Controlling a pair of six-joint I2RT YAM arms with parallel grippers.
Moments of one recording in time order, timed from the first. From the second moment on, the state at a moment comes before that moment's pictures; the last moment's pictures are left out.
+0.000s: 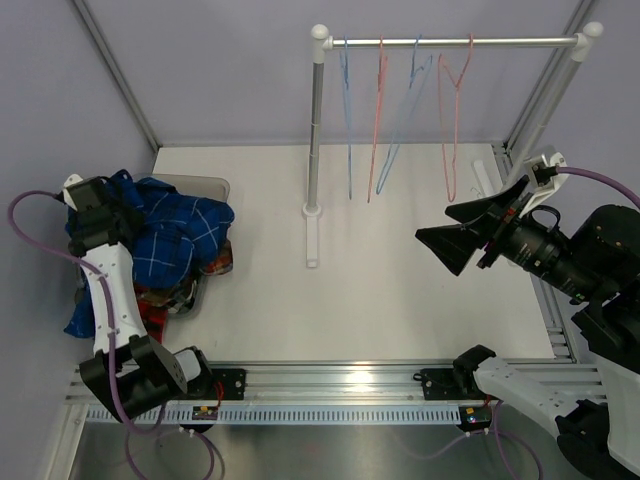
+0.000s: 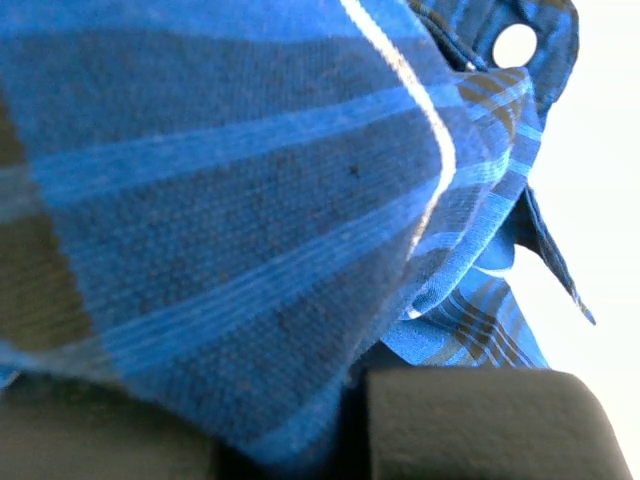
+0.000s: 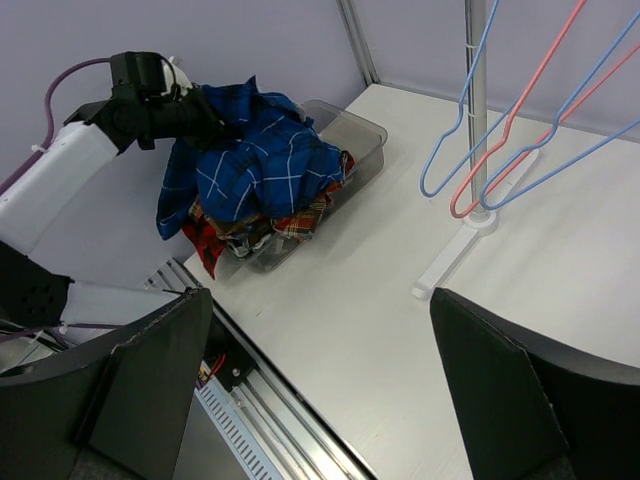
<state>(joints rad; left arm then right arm) 0.46 1.16 1.15 -0.64 -0.05 -0.55 0.53 0.86 1.71 -0.89 -0.30 0.35</state>
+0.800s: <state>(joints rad) 0.47 1.46 1.08 -0.48 0.12 -0.61 0.53 0.85 1.69 -0.88 -0.29 0.35</state>
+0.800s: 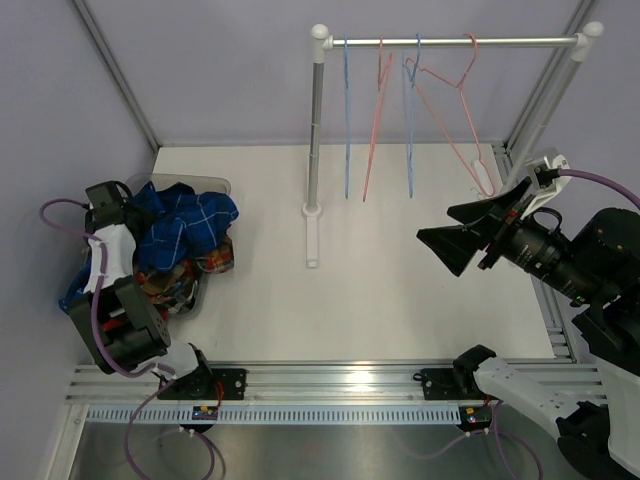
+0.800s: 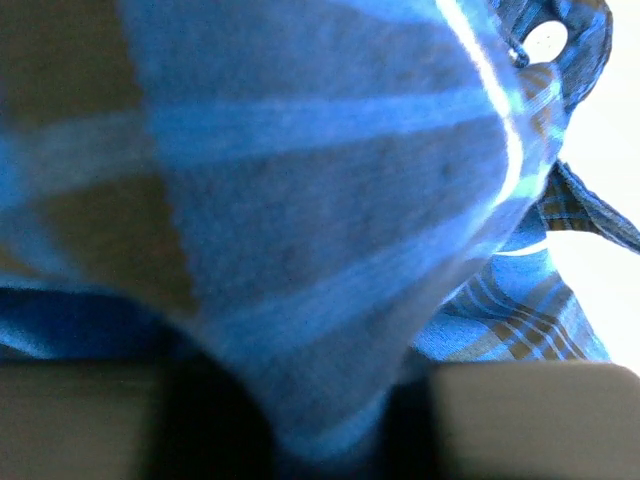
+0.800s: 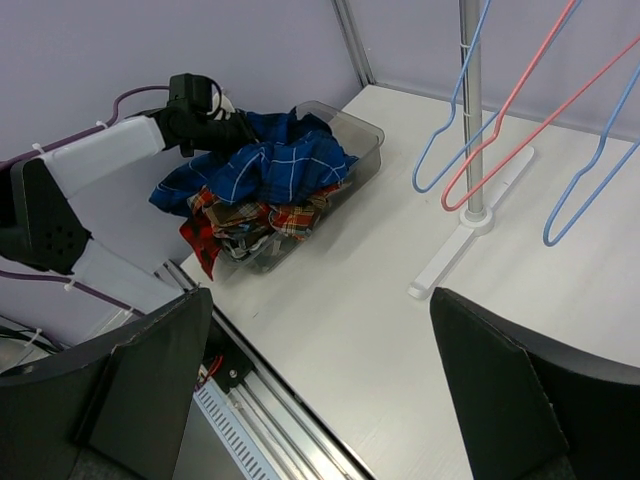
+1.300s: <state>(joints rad) 0.45 1.29 1.11 -0.60 0.03 -0.58 0.53 0.84 1.69 -0.88 -0.28 0.35</state>
